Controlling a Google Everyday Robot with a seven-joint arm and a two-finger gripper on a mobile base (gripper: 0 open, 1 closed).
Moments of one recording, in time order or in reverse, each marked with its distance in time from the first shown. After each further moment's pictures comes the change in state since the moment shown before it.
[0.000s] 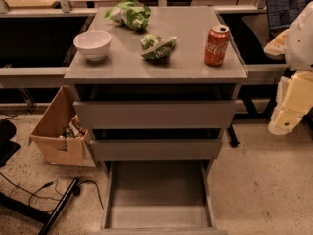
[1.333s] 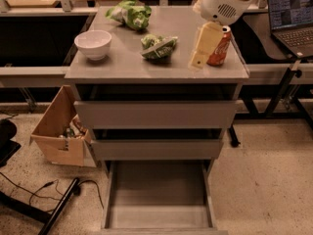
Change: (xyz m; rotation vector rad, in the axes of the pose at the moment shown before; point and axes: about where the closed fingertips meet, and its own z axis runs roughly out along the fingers) arm -0.150 -0.126 0.049 0.064 -0.223 -0.113
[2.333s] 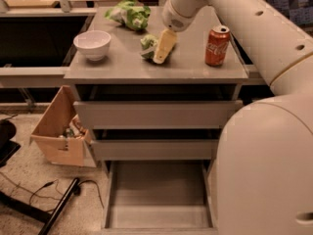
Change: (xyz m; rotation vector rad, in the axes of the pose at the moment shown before) arm -0.039 -0.117 0.143 0.103 -0.056 0.019
